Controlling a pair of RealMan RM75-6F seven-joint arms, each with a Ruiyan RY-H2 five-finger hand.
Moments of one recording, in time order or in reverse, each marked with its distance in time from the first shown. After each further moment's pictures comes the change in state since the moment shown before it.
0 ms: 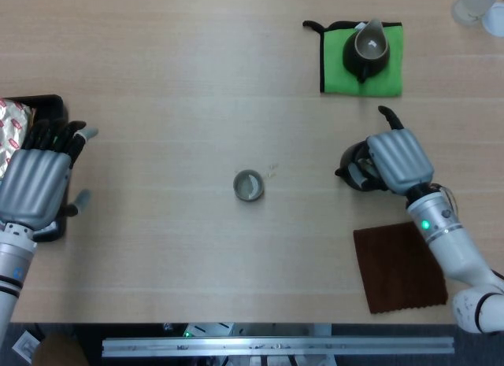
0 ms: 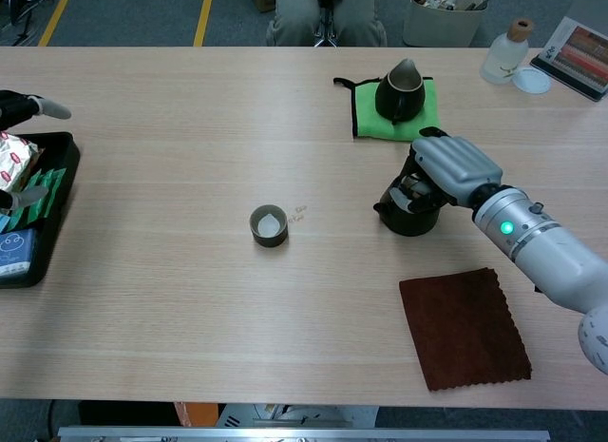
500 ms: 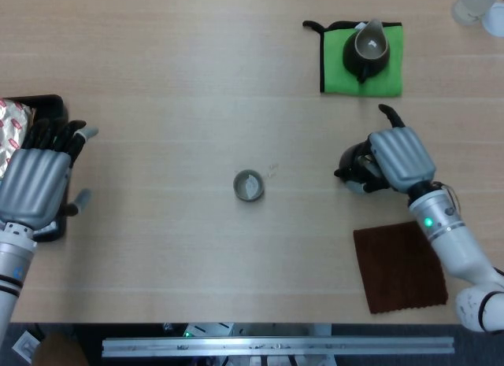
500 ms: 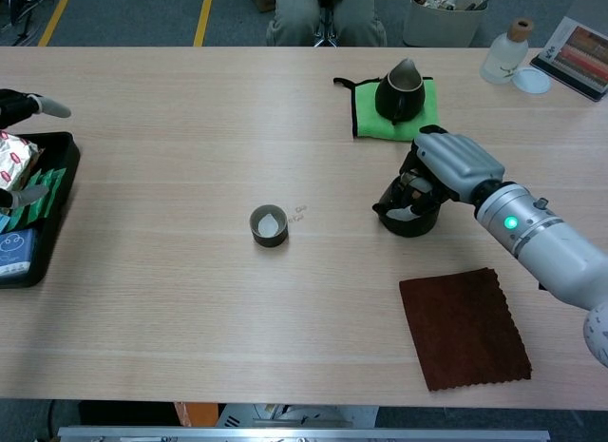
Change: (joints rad) left arm -0.002 -0.001 0.000 0.001 -0.002 -0.002 -0.004; right arm -0.007 0.020 0.021 -0.020 -0.011 -0.018 0.054
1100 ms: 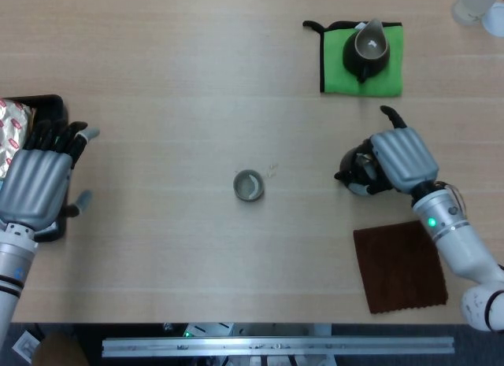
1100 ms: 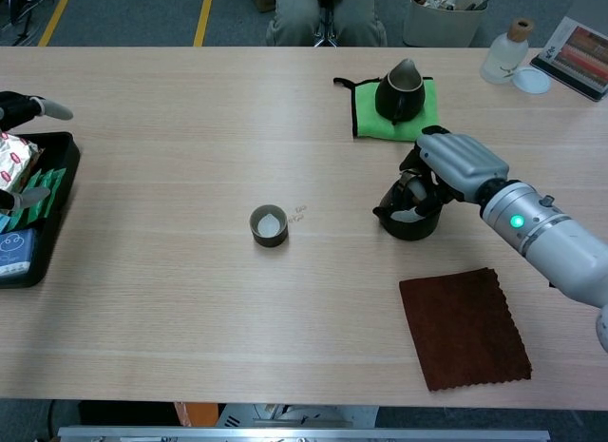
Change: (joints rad) left arm -0.002 -0.001 0.003 -0.004 -0.004 -0.002 0.009; right arm 0.003 0.032 -0.004 -0.024 0.009 -0.030 -0.031
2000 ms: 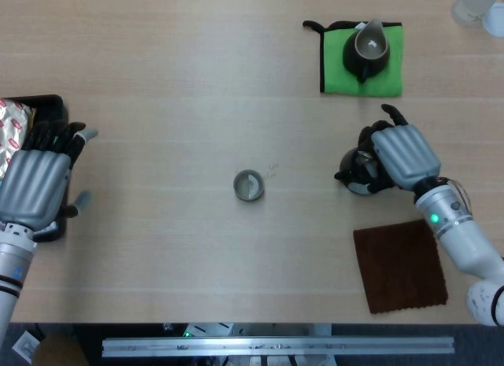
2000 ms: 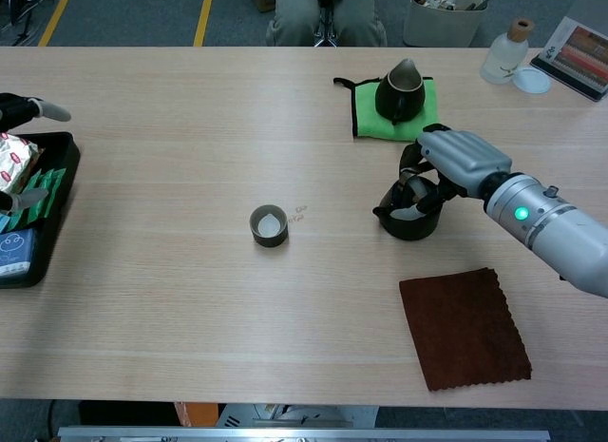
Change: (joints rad) left arm -0.002 0.003 0.000 -0.001 -0.009 -0.002 -0.003; right arm 0.026 0.050 0.007 -0.052 0.052 -0.038 -0.047
